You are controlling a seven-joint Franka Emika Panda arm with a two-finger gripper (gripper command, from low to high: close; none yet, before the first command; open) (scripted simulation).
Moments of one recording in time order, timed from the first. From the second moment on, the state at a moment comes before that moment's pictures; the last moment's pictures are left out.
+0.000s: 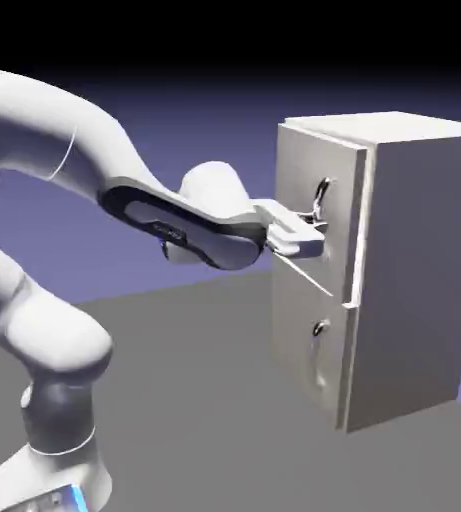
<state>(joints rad) 0.37 -0.66 -0.34 -2.68 -2.87 2.62 0.34</state>
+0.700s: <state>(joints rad) 0.20 -0.92 0.13 -2.93 -1.96 2.38 -0.13</state>
